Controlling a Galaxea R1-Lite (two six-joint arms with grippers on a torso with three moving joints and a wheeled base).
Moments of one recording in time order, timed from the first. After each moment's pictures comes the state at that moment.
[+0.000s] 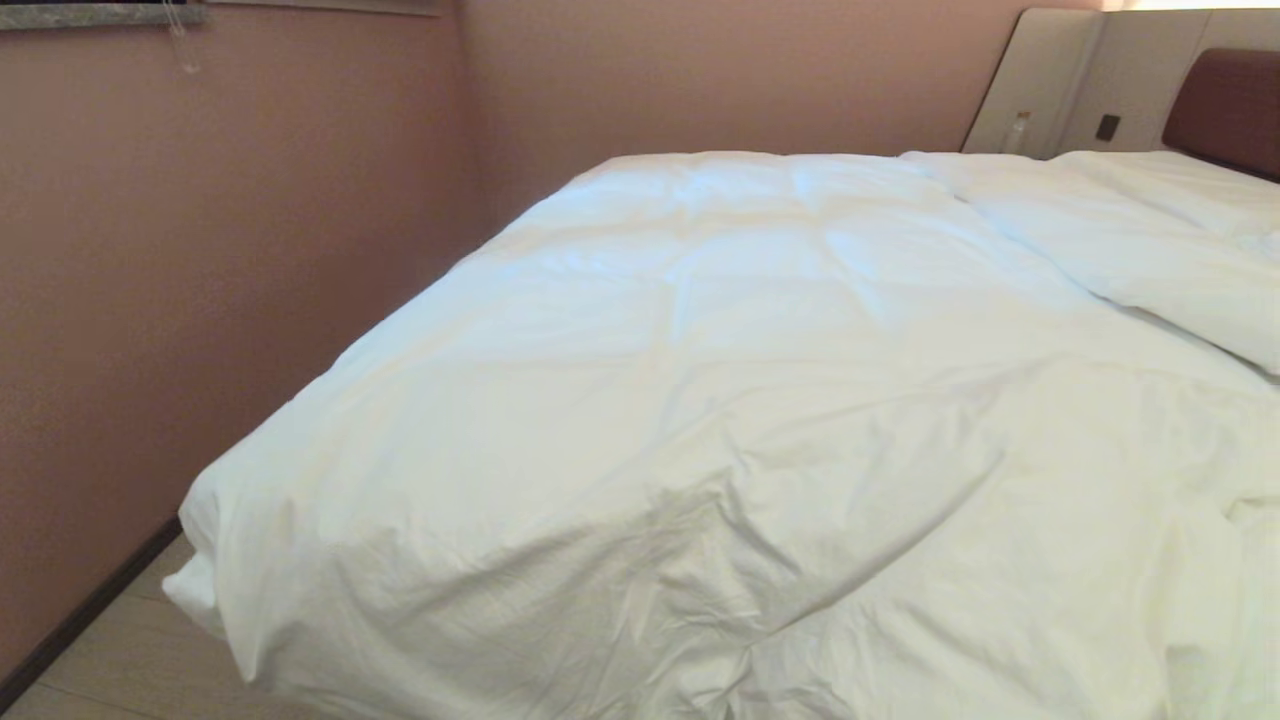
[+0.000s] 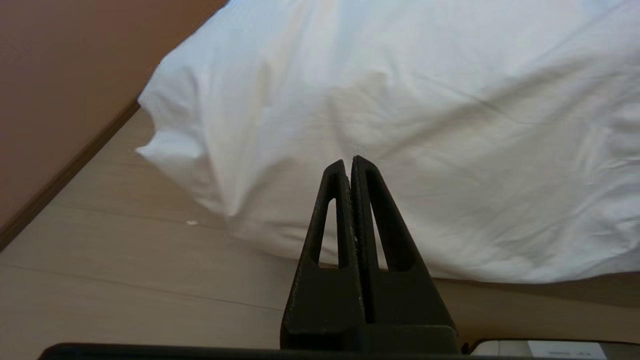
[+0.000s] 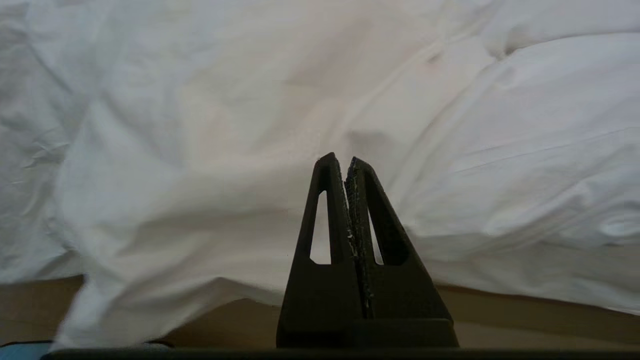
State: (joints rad) left arm -0.01 0.00 0.00 0.00 -0.01 -0.03; right arm -0.02 0.00 0.00 0.00 0.02 -0.03
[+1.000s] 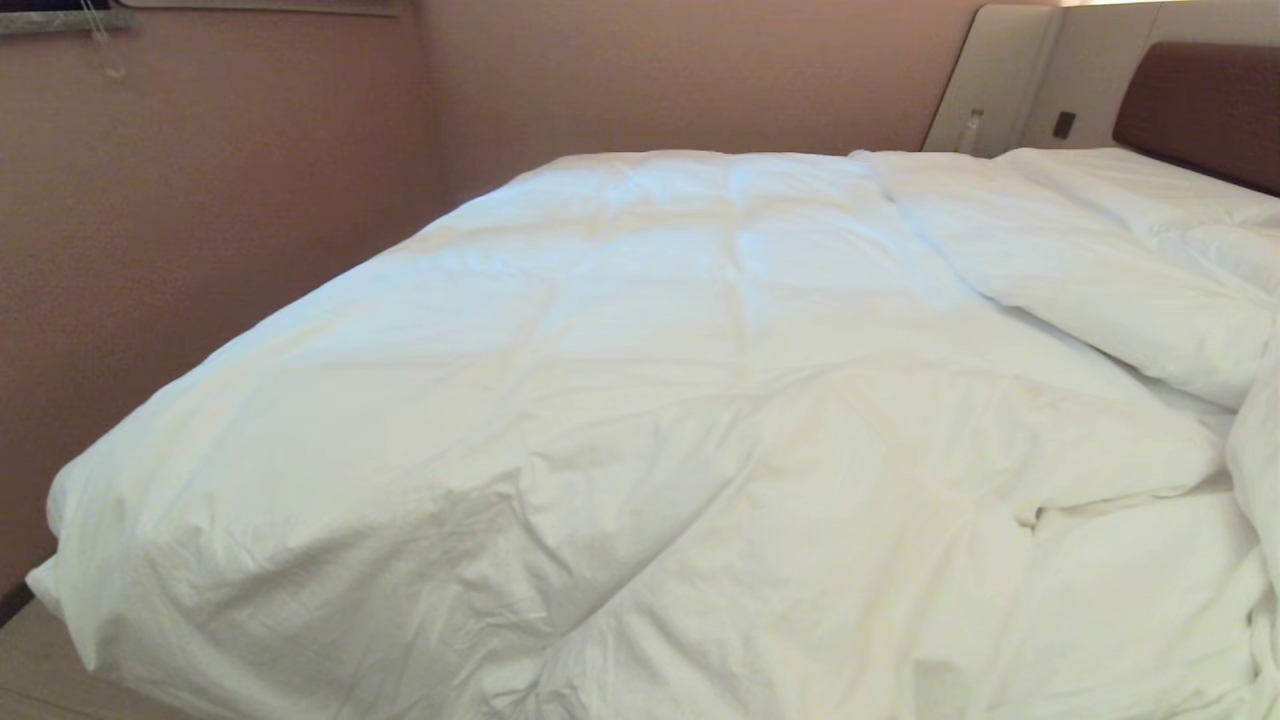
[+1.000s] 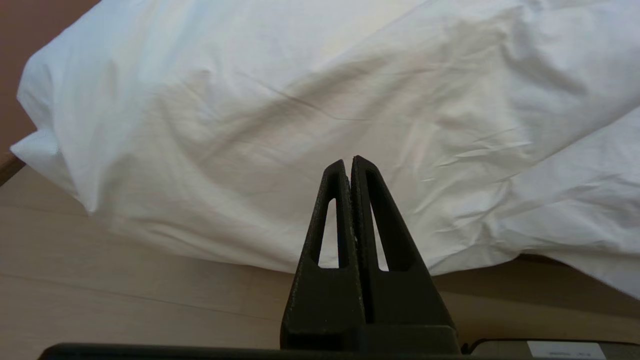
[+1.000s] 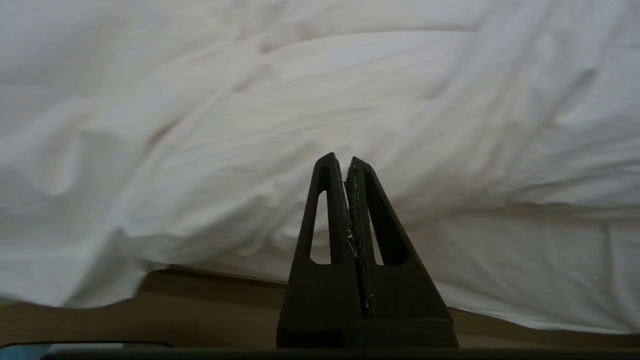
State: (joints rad) left arm -0.01 0.00 0.00 0.00 -0.01 -0.03; right arm -0.02 0.00 0.00 0.00 0.01 -0.03
